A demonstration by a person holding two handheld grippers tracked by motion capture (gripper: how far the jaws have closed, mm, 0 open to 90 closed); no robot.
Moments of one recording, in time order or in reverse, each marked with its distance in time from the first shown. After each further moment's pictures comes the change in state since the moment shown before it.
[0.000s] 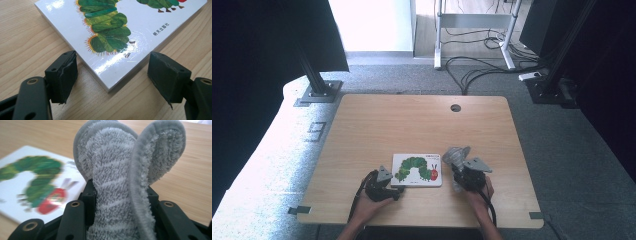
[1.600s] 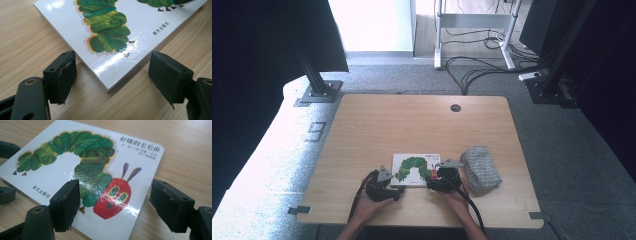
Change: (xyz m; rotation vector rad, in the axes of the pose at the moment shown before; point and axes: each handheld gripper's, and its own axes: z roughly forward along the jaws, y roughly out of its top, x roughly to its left) left arm 0.000 0.000 0.000 0.004 -0.001 0.007; right arm 0.064 -0.002 0.046 0.203 0.172 0.027
